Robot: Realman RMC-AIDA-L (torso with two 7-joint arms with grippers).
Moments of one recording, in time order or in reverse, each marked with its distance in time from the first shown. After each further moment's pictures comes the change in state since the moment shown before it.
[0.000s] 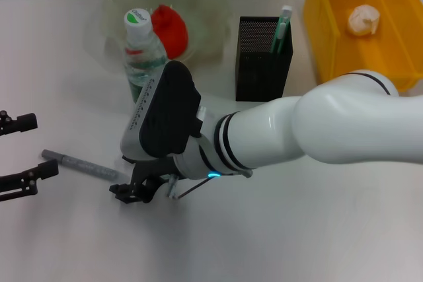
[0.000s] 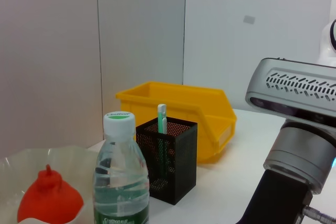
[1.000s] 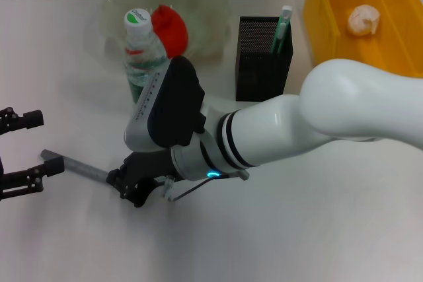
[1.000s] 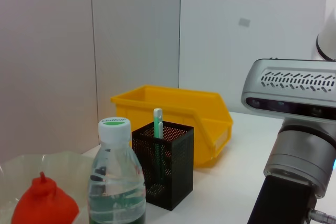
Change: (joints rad) left arm -0.013 -0.006 0.005 0.000 0.000 0.001 0.001; right arm 0.014 0.000 0.018 0.074 0.378 -0.043 -0.316
